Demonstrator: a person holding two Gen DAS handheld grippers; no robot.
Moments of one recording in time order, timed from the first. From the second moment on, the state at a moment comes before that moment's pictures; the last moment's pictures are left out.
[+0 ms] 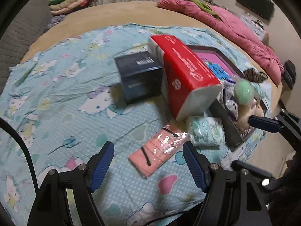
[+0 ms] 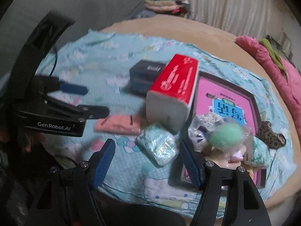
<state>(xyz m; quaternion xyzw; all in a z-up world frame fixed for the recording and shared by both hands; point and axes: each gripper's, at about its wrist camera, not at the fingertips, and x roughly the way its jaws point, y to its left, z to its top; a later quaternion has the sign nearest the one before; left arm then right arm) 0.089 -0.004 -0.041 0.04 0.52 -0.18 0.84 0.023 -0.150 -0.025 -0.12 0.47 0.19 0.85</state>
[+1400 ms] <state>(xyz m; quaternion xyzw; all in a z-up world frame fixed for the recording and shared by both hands) 0.116 0.006 -0.089 -0.02 0.55 -0.22 0.81 0.078 -0.149 -0.075 -0.16 0.49 0.23 0.83</state>
